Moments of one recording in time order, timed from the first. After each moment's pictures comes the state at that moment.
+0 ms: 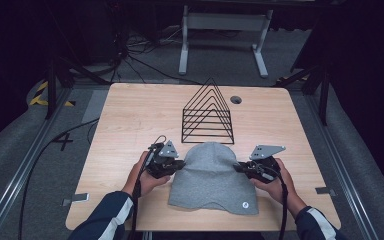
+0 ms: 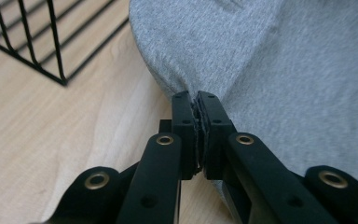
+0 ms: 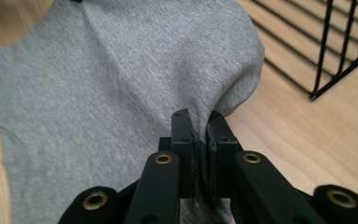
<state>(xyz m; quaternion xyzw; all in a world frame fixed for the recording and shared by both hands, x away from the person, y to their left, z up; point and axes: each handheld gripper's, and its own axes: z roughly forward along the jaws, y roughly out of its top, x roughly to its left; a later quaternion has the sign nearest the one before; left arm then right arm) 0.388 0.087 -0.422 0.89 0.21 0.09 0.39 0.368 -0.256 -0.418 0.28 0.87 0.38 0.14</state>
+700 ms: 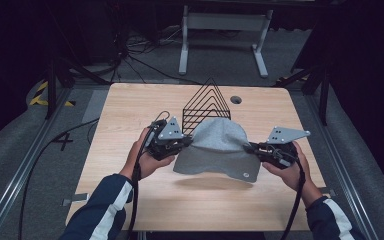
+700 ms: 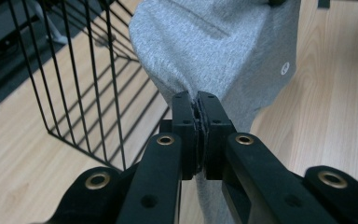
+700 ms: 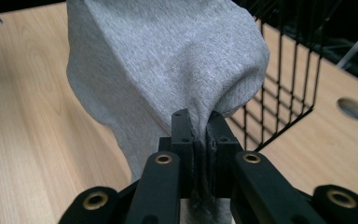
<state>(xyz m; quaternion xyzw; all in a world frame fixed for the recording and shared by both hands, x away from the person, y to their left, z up) 0.392 0.076 -0.328 0.87 0.15 0.16 0.43 0.370 -0.271 -0.342 0.25 0.84 0.43 0.20</state>
